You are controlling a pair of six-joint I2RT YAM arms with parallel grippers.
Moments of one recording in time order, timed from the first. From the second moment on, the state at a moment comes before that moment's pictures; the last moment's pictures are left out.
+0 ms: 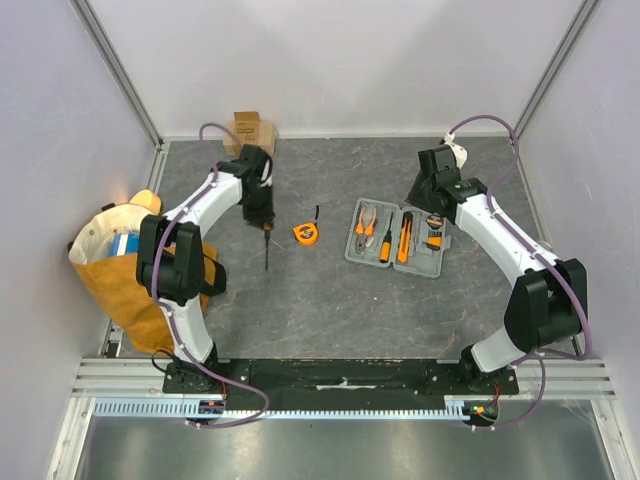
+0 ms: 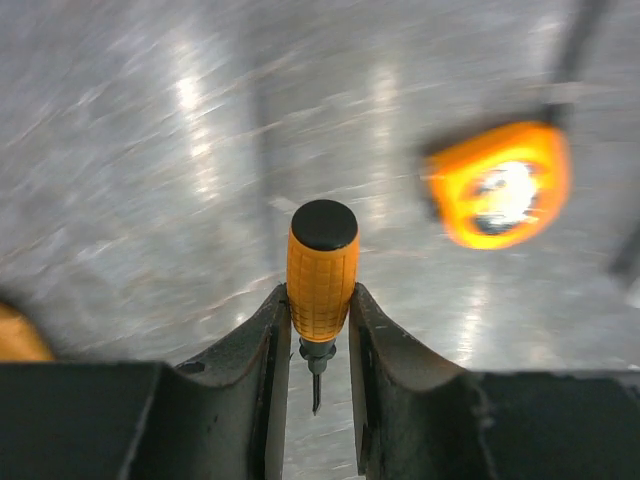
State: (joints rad) left arm -0.25 1.89 1.44 -0.83 0.02 -0.30; right arm 0.30 1.55 1.27 -0.52 0.25 0.65
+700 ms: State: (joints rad) left arm -0.68 2.34 2.15 -0.74 0.38 -0.39; right arm 0.30 1.40 1.20 -0.56 0.30 0.64
